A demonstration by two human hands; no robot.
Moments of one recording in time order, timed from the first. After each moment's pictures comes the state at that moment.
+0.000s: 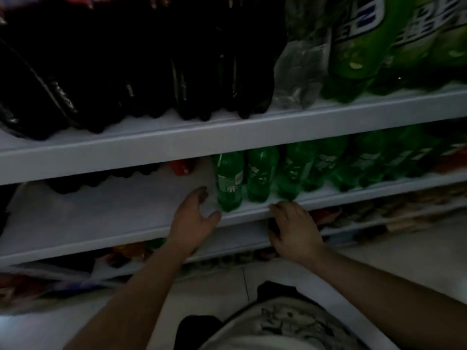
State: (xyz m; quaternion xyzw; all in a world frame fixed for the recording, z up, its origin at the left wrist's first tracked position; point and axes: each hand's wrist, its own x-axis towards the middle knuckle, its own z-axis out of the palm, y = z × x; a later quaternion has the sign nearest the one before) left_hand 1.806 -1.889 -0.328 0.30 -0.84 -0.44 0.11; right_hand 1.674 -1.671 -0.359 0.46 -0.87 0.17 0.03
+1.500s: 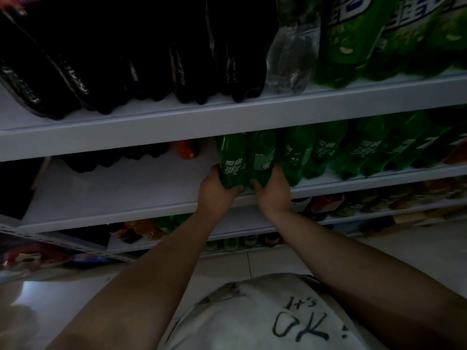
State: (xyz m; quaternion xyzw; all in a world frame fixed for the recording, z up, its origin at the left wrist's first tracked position) left_hand 1.761 -1.858 -0.336 0.33 -0.82 -0.43 0.19; right_hand 1.677 -1.744 -0.329 0.19 -0.87 0.45 -0.08
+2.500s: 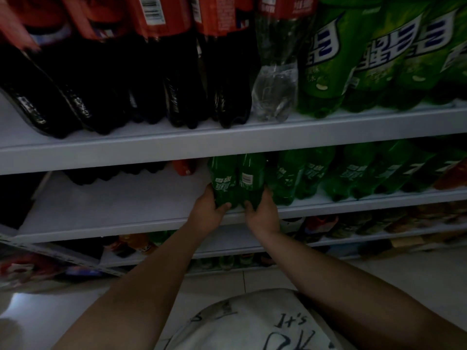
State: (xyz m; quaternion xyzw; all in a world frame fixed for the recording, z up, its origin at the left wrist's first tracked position) left_hand 1.760 -1.867 -0.344 0.28 -0.84 -0.44 0.14; right_hand 1.675 -1.741 -0.343 0.21 -0.84 0.50 -0.11
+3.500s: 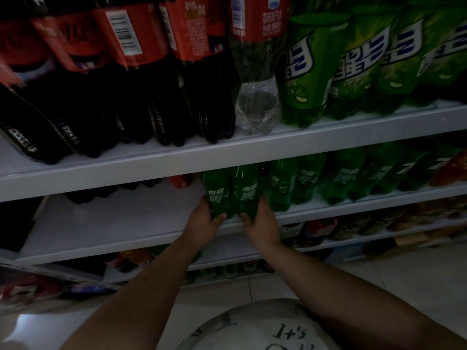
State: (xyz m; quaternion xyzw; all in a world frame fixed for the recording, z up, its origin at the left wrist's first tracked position) left_hand 1.761 -1.872 -0.344 0.26 -0.87 -0.41 0.13; right_hand 1.672 -1.732 -0.354 0.25 -0.84 0.48 -0.09
